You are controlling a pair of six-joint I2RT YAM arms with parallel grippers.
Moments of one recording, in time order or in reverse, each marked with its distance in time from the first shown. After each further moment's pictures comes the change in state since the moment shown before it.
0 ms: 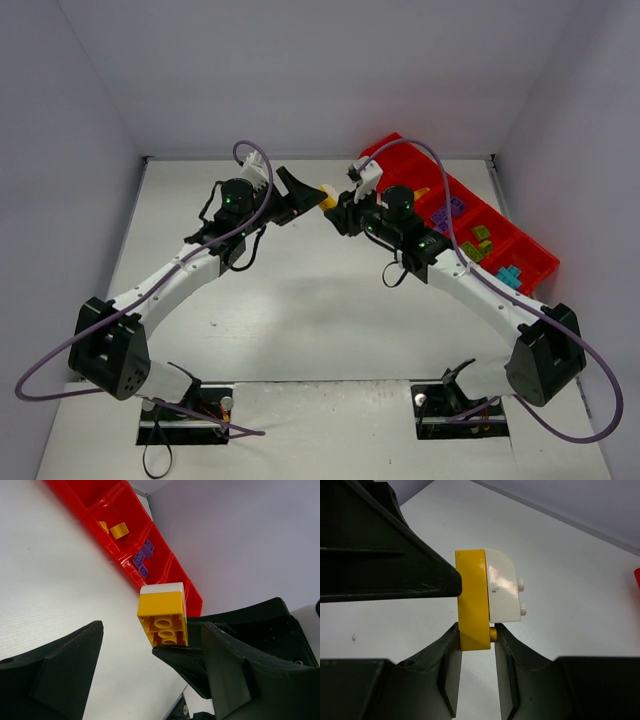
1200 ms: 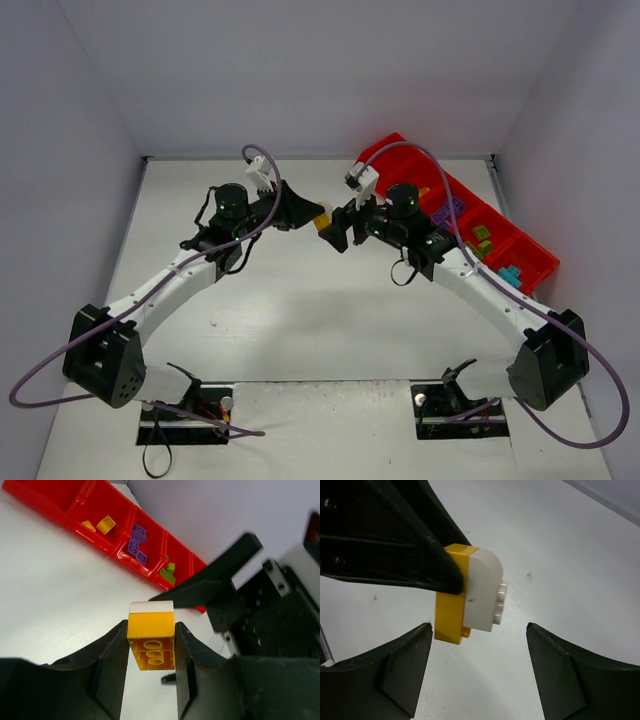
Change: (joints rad) left arm -0.002 -0.021 -0.048 0.084 0.121 0.167; right arm -0.019 -0.026 0.016 -0.129 -0.143 -0.068
